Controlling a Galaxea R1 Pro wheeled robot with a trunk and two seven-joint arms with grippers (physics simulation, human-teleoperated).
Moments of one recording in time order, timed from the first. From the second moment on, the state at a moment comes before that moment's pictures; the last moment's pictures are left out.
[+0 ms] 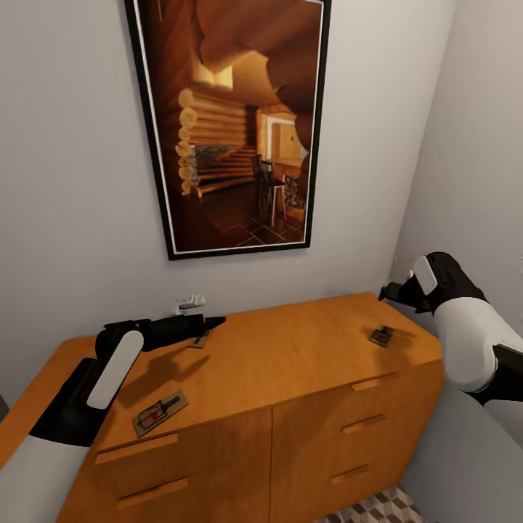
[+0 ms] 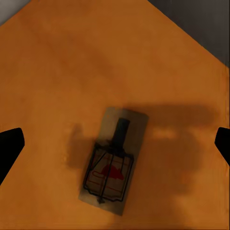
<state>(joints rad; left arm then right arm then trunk) -0.68 0.19 -0.22 -1.43 0.74 0.90 -0.04 -1.34 -0.18 -0.40 -0.45 0.01 1.04 -0.22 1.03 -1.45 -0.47</state>
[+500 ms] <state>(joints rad) -0.68 0.19 -0.22 -1.43 0.74 0.90 -0.04 -1.33 -0.18 -0.40 -0.45 0.02 1.04 -0.23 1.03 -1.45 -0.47</state>
